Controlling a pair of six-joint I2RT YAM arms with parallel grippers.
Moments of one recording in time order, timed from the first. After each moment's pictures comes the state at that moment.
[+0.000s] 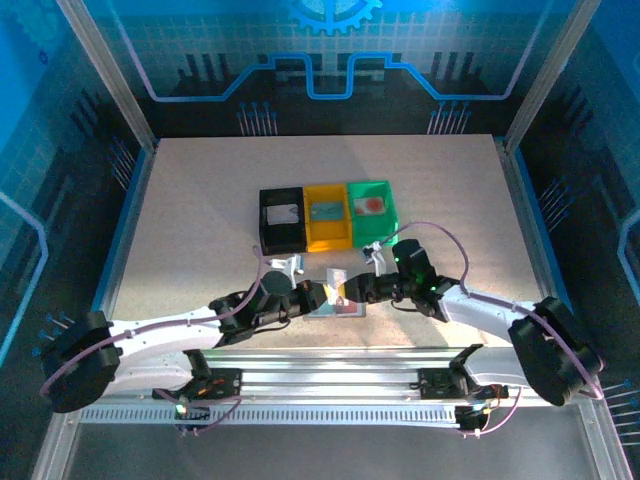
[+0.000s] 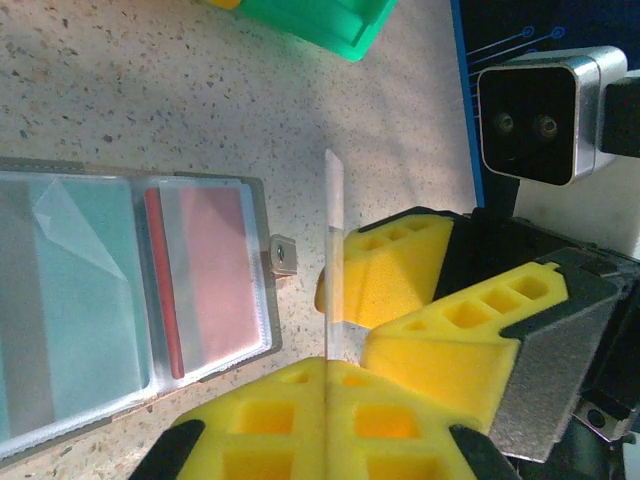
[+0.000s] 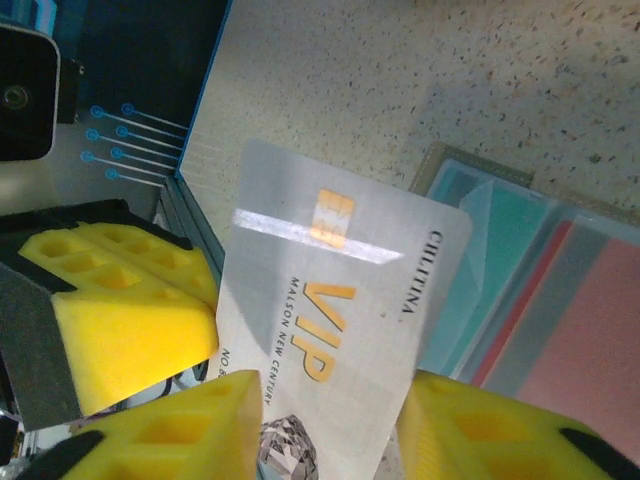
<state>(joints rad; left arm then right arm) -0.95 1.13 0.43 0.22 -0.01 -1.15 0.58 1.26 0.44 0.21 -0.70 0.65</state>
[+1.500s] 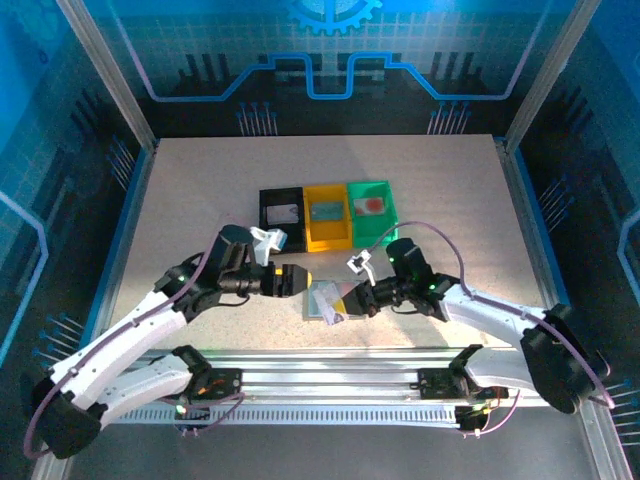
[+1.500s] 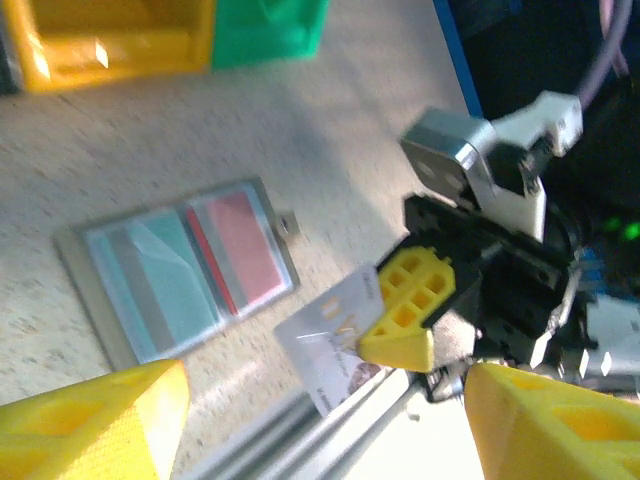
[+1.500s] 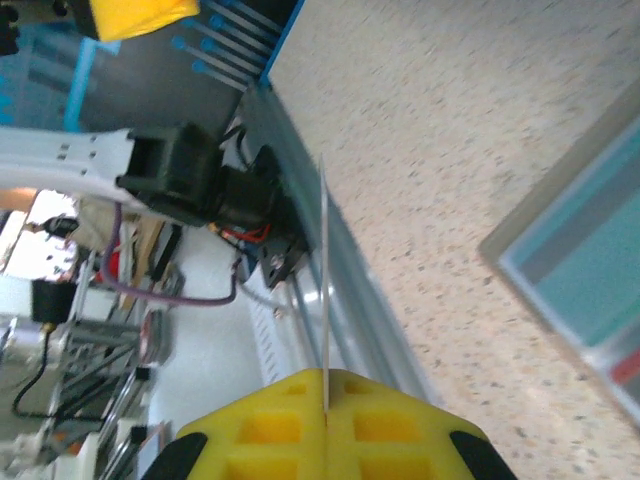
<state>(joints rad) -0.62 0.94 0.80 -0.57 0.48 -0.64 0.65 1.23 0.51 0.06 -0.95 0.50</state>
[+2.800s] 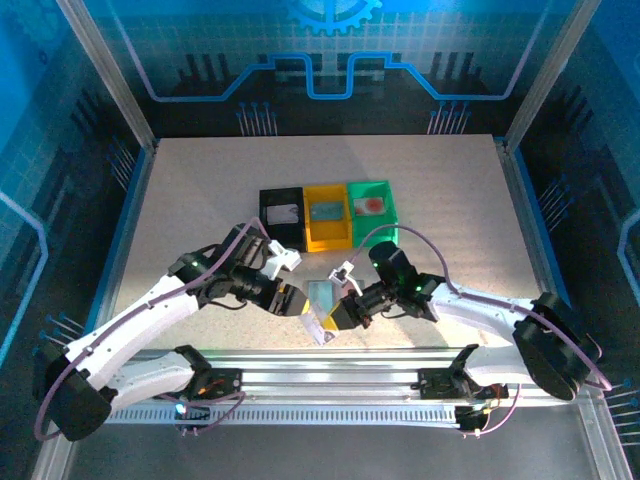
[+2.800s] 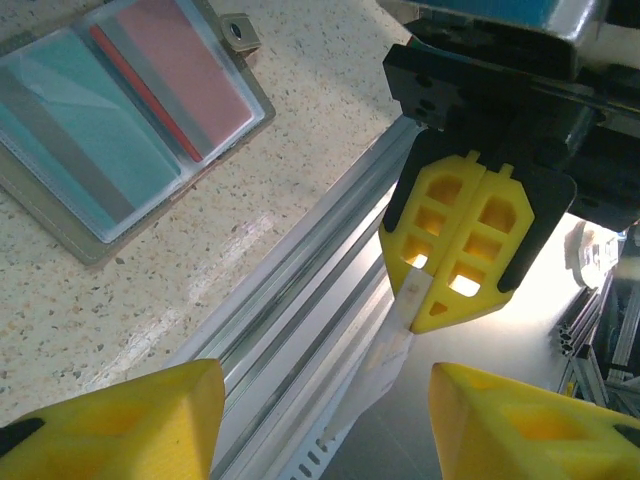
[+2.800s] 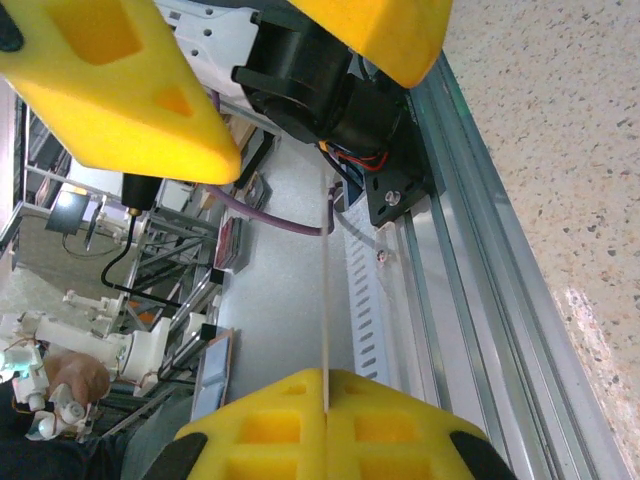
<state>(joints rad) -0.62 1.05 0.87 -0.81 0.64 -0.35 0.77 1.28 0.56 0.09 -1.08 0.45</state>
